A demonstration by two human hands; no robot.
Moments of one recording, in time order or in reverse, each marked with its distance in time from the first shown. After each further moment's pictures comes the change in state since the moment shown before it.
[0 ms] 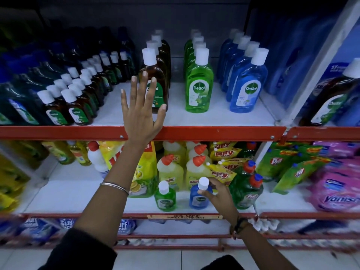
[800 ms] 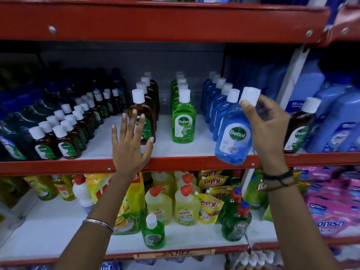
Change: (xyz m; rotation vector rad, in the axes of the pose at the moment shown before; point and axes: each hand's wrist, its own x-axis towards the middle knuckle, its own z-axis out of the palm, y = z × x) left_hand 0.001 -0.003 0.001 -0.011 -0.059 -0.025; right_hand 0.047 -0.238 -0.173 0.214 0.736 -0.588
